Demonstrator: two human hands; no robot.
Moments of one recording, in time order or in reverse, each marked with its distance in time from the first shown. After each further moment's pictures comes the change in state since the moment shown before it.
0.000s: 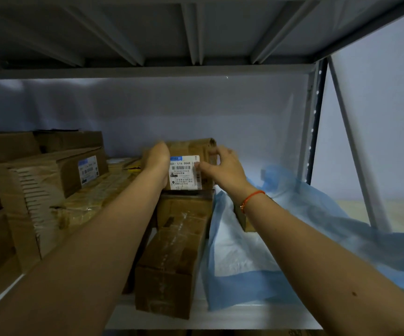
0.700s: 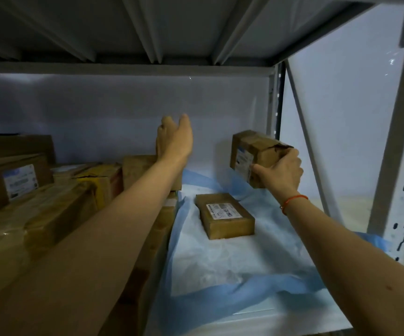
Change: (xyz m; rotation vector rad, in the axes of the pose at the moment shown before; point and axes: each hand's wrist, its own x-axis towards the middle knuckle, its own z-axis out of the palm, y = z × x) left_hand -0.039 0.024 0.108 0.311 -0.068 0.474; right_hand 0.001 0.102 -0.152 -0.284 0.570 0.277
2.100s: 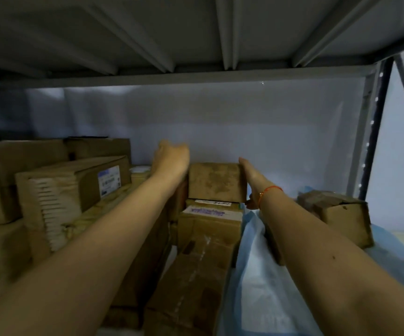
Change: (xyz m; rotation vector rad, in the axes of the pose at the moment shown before) left_hand 0.037 -0.058 -0.110 0.150 0.160 -0.218; right_hand -0.046 -0.121 0.152 0.560 -0.873 0.533
